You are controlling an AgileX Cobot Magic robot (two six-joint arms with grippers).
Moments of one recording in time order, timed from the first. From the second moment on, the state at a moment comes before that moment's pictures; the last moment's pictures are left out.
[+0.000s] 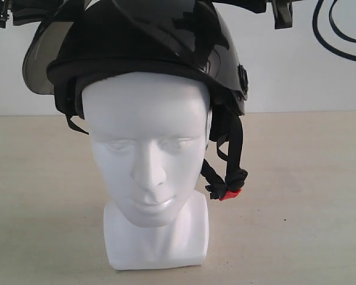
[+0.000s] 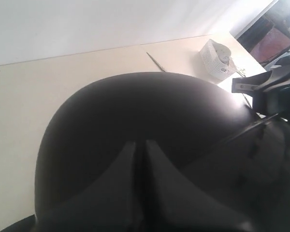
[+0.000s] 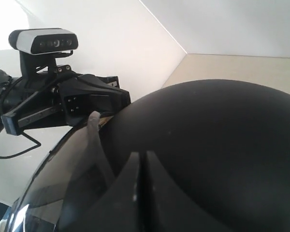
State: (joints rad) left arm -0.03 1.51 -1.42 -1.16 1.12 0.79; right arm 0.21 1.50 -1.38 1.36 1.04 -0.72
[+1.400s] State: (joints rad) left arm -0.06 1.31 -1.20 -1.20 1.08 0.76; right arm 0.20 1.35 -1.26 1.26 1.07 -0.64
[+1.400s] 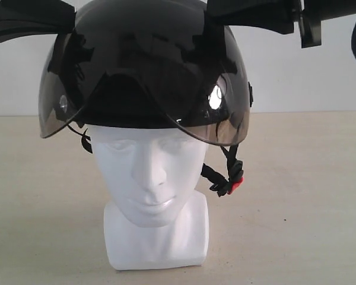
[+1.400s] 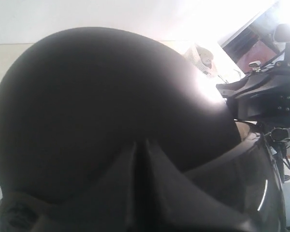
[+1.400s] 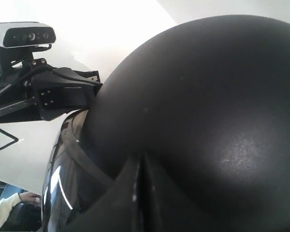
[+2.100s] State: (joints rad) left arm -0.07 1.22 -1.04 -1.22 1.17 0.77; right arm 0.25 1.26 -1.14 1.21 1.03 -0.64
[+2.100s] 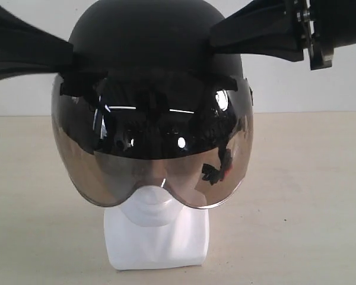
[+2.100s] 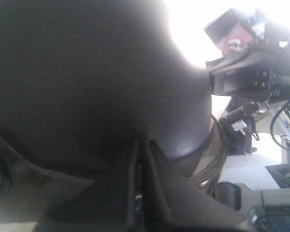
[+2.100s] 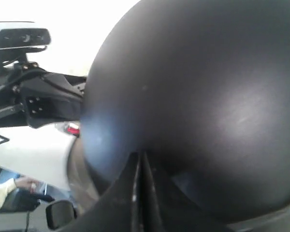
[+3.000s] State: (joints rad) left arm -0.09 1.22 -1.00 -1.10 1.30 0.78; right arm 0.39 1.24 -1.13 1.00 1.07 -0.53
